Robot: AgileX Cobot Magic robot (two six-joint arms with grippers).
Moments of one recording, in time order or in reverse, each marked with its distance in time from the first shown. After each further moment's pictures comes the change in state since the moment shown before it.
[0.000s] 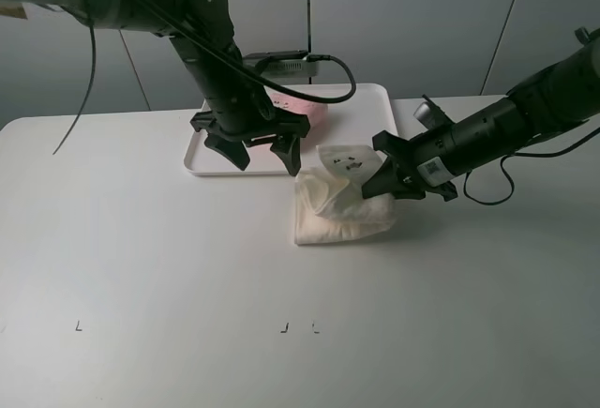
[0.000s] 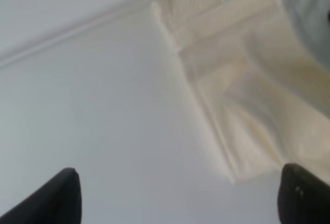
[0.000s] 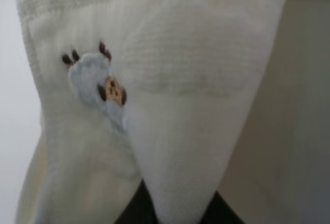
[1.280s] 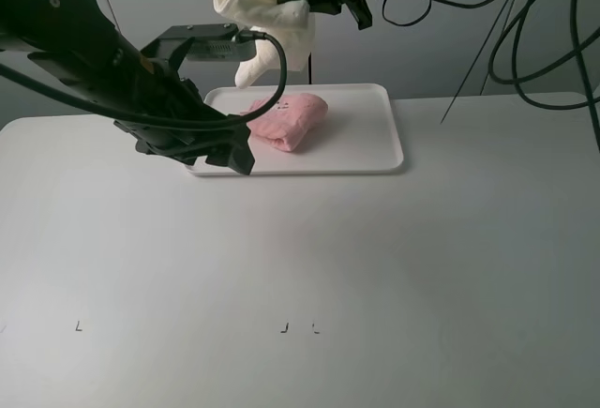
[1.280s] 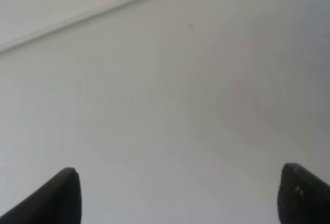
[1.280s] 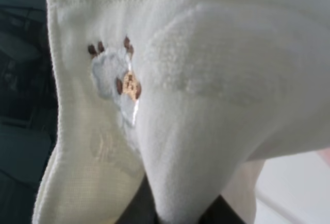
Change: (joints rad) left arm 0.000 -0.410 0.495 0.033 -0.333 0.011; right arm 0.139 0.199 -0.993 -0.108 0.213 0.555
